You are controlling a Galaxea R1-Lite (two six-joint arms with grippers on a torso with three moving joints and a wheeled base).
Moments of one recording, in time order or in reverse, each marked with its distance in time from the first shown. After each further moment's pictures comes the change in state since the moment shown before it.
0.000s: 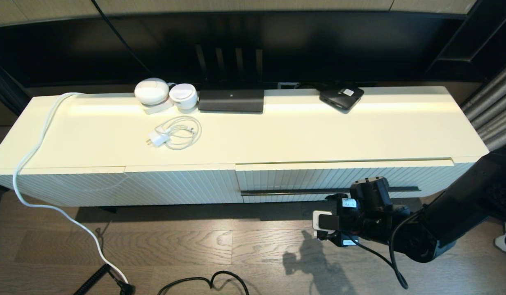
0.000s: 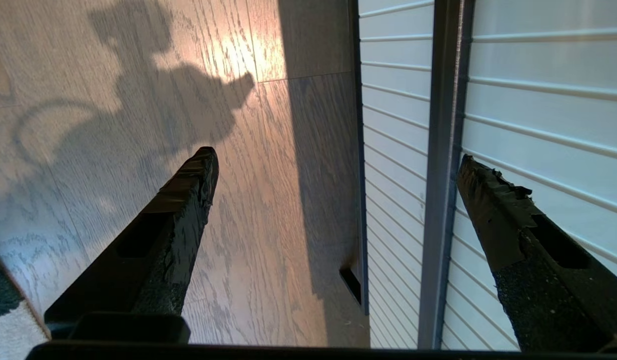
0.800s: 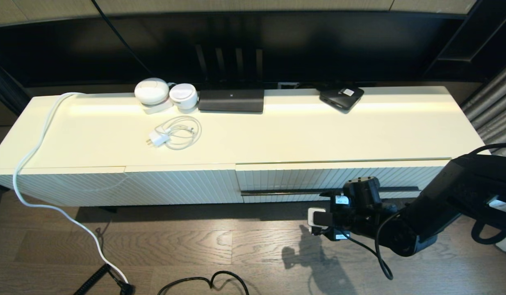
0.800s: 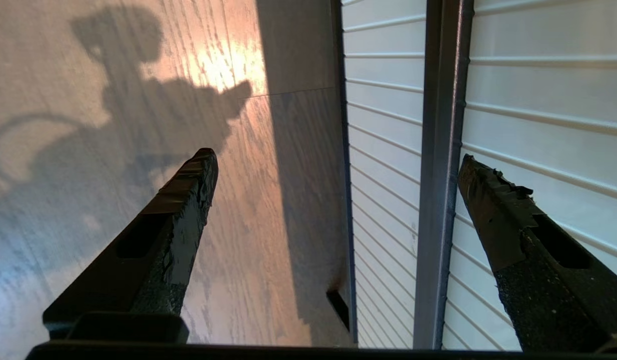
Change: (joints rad) left arm 0.000 0.000 0.000 0.000 0.000 0.000; right arm -0.018 0.108 -0.087 -0.062 0.029 -0.030
